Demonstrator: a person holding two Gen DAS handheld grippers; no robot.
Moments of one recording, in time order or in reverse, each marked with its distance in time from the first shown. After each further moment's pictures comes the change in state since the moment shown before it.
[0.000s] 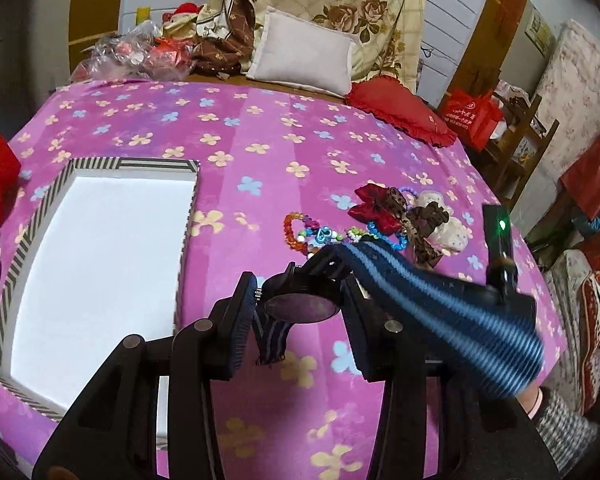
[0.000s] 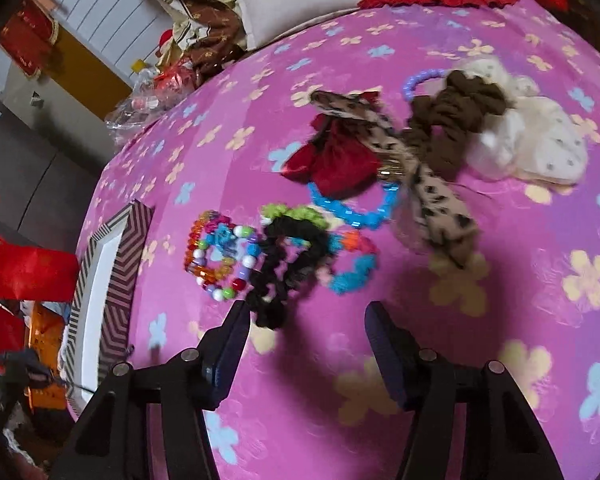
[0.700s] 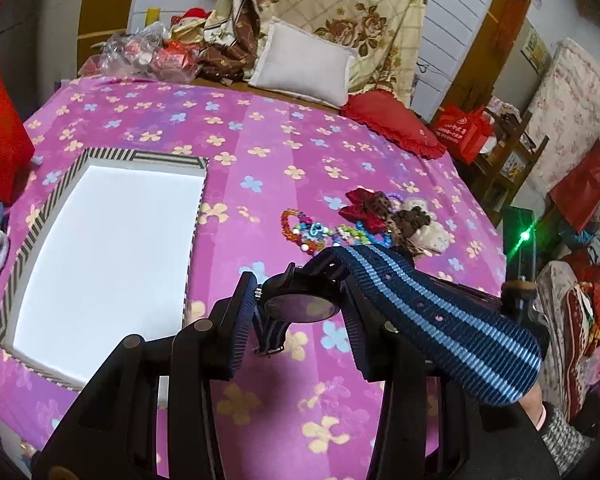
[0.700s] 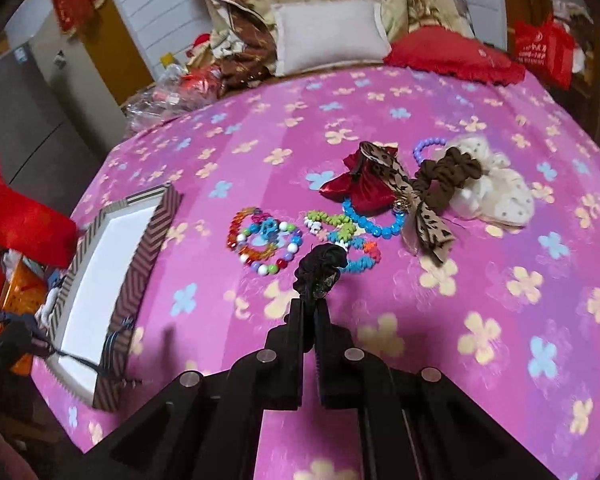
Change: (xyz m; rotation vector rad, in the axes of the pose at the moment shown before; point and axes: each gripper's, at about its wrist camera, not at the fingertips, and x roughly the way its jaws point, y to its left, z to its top) left arm -0.046 0.005 -0.018 -0.035 -0.039 -0.039; right arm -0.076 0.054 -0.048 -0.192 -0.135 -0.142
